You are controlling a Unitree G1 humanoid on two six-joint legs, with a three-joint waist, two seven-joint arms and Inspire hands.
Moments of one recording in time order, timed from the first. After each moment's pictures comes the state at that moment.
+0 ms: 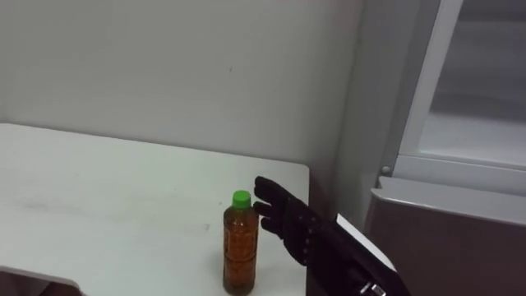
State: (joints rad) left arm 0.22 0.24 -0.05 0.94 0.48 -0.02 0.13; right arm 0.00 -0.30 0.22 -0.25 0.29 -0.06 0.37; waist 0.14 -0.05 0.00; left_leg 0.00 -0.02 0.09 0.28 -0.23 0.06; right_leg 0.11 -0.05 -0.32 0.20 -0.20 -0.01
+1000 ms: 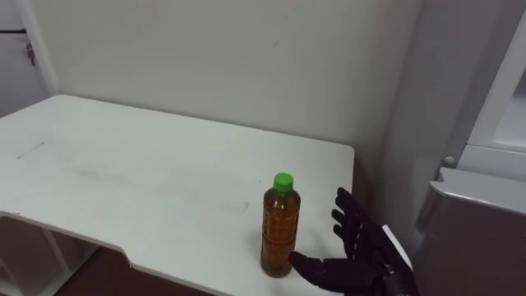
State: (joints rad) left arm 0.21 0.19 -0.10 0.92 0.47 -0.02 0.22; right arm -0.18 -0.26 0.22 0.23 0.38 -0.13 -0.09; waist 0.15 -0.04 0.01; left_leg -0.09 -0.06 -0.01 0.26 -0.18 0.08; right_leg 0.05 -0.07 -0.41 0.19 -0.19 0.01
